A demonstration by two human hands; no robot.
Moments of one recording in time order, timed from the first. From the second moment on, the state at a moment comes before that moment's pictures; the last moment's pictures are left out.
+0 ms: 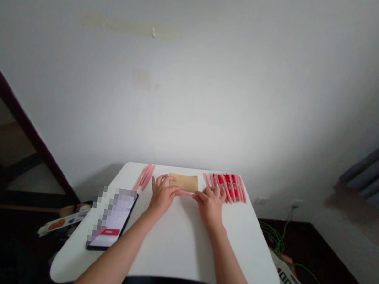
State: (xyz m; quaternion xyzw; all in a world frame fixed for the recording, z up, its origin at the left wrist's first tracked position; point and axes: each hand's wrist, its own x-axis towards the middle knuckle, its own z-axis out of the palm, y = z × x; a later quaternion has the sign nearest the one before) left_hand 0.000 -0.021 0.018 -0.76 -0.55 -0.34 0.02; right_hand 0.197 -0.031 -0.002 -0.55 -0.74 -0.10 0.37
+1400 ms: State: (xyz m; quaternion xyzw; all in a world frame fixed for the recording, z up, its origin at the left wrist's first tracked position) left_hand 0.003 -0.021 0.012 -0.74 -0.58 -0.33 0.01; right_hand 0.200 -0.028 -0.008 -0.57 -0.72 -0.11 0.39
